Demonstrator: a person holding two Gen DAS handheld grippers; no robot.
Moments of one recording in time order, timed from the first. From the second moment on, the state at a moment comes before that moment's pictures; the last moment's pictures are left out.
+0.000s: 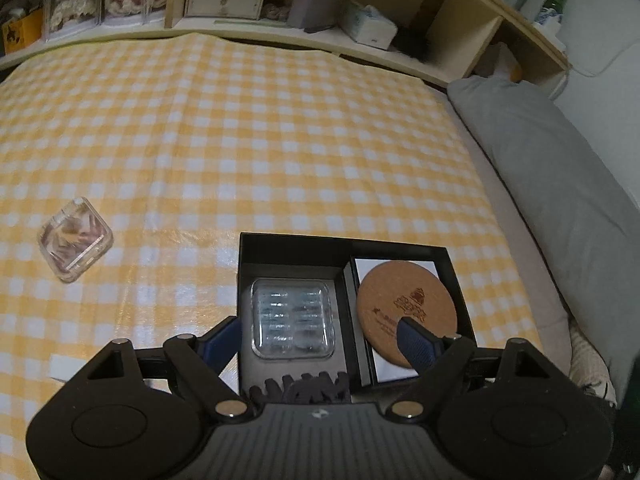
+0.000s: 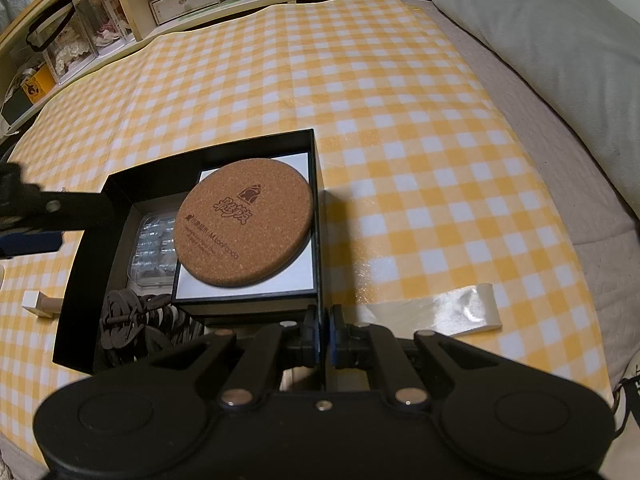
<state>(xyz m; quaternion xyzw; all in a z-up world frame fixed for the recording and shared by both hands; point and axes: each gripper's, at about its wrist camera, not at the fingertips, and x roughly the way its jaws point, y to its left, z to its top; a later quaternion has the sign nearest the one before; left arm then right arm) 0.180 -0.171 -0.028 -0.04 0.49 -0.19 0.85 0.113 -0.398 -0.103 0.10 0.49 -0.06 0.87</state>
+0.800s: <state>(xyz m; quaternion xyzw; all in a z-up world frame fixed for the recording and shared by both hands) 0.158 -0.087 -0.004 0.03 0.41 -0.16 0.90 0.113 -0.399 -0.105 0.10 0.49 -0.07 0.87</state>
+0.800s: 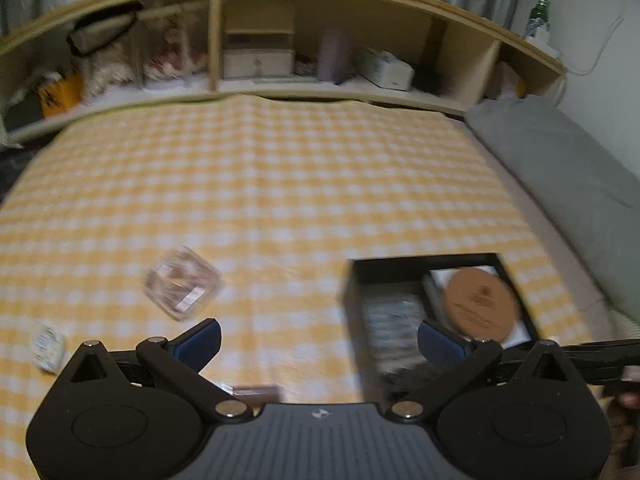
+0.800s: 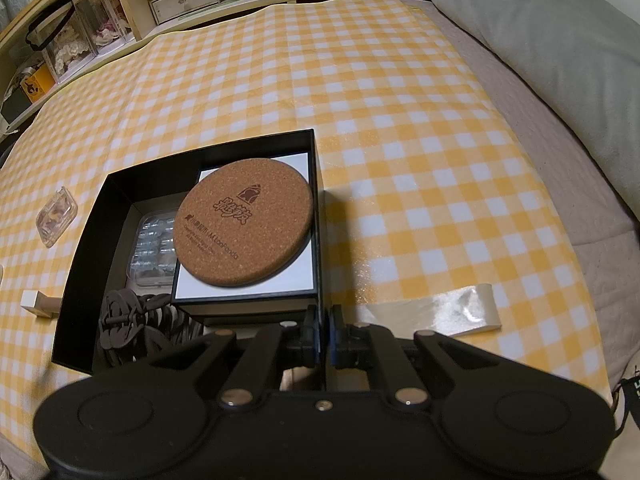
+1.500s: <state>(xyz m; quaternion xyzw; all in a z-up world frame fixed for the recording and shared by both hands) 0.251 0.007 -0.085 0.06 0.37 -0.05 0.92 0.113 -0.393 -0.107 0.09 0.49 -0.07 0.87</state>
